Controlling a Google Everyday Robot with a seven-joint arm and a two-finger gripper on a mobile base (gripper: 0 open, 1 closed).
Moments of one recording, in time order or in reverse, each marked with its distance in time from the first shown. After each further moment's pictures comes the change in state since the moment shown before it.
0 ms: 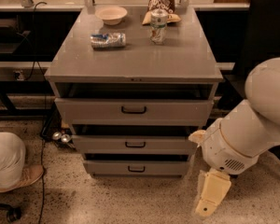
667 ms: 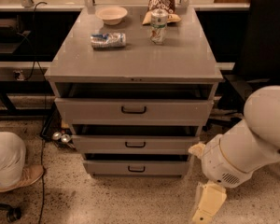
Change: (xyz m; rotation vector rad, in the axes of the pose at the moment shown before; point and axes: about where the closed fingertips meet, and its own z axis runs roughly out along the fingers) arm 0.020 0.004 0.039 -0.029 -0.045 0.049
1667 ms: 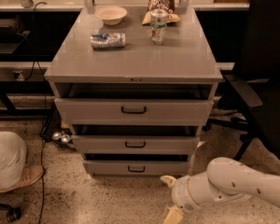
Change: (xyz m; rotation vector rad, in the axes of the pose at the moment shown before) arm 0.031 -0.032 0.228 -0.075 -0.329 0.056
